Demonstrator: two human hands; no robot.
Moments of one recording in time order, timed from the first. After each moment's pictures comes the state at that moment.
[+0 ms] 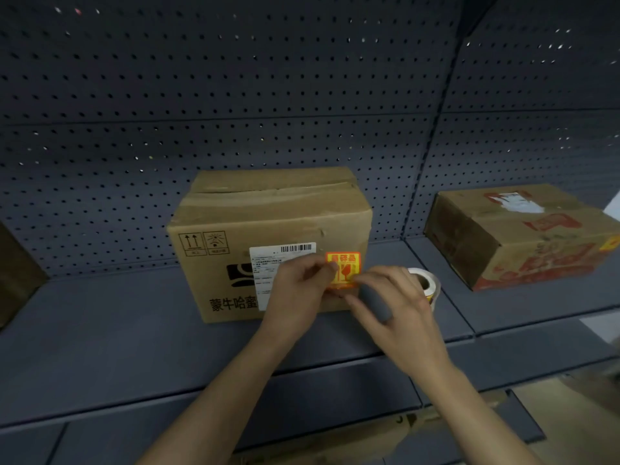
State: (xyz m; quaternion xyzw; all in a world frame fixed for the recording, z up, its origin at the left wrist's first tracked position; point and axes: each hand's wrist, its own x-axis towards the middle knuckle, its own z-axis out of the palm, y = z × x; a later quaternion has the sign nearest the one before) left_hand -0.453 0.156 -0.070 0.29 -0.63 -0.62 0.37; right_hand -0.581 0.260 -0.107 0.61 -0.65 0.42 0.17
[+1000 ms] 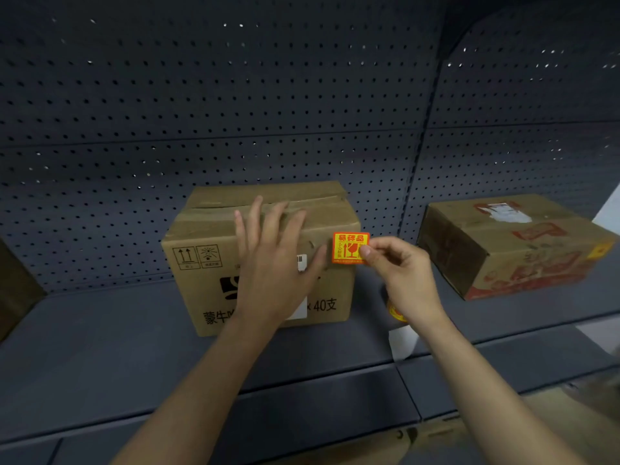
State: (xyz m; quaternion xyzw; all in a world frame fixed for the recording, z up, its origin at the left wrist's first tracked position) left_hand -0.452 0.123 -0.048 0.31 -0.86 0.02 0.41; right_hand -0.619 0.229 -0.067 0.45 -0.59 0.65 -0.13
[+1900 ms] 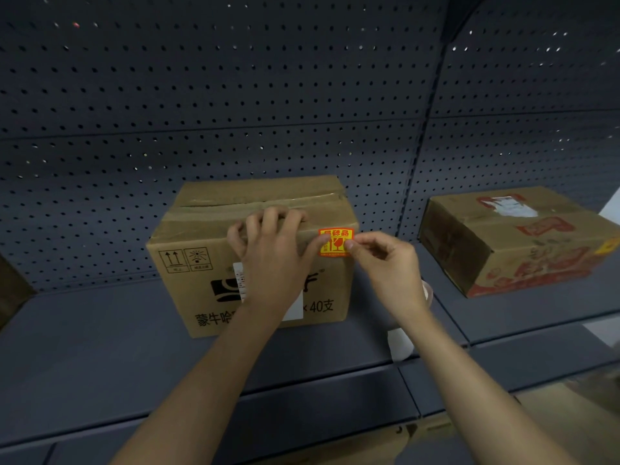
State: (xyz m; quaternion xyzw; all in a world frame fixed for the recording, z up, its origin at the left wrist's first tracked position) left_hand -0.484 0.102 -0.066 0.38 -0.82 0.05 0.43; right_hand -0.625 0.205 -0.078 0.45 -0.64 0.62 -0.08
